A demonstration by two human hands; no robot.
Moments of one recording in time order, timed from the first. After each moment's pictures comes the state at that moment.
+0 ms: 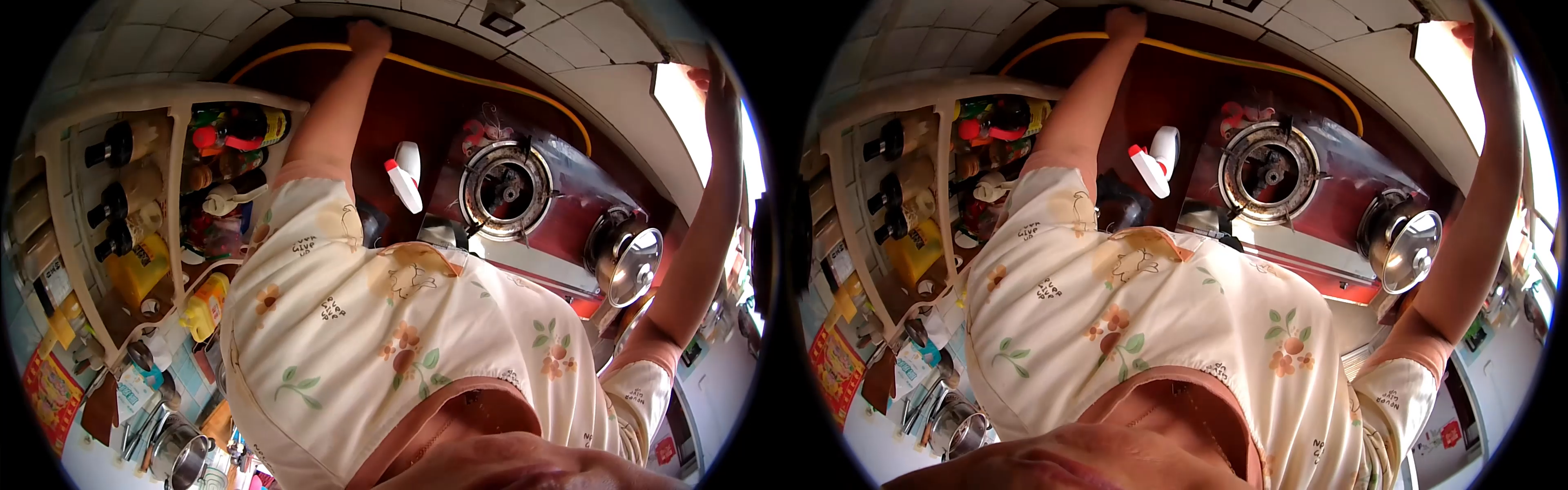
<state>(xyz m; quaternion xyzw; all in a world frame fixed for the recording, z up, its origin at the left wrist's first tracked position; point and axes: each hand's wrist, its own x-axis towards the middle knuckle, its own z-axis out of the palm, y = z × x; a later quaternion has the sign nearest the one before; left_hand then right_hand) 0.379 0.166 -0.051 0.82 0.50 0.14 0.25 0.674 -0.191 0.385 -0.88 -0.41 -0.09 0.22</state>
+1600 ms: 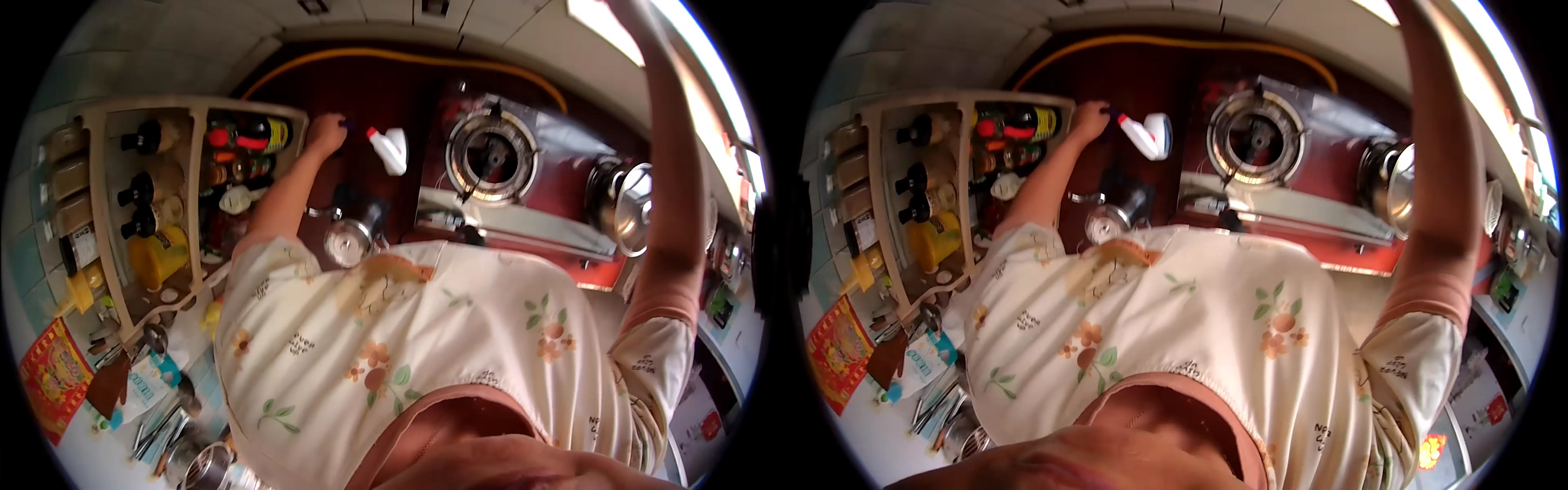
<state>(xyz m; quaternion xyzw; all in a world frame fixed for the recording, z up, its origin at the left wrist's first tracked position) 0.169 0.080 0.030 0.91 0.31 -0.10 0.25 0.574 -0.180 0.452 -0.92 -0.28 0.06 0.27</state>
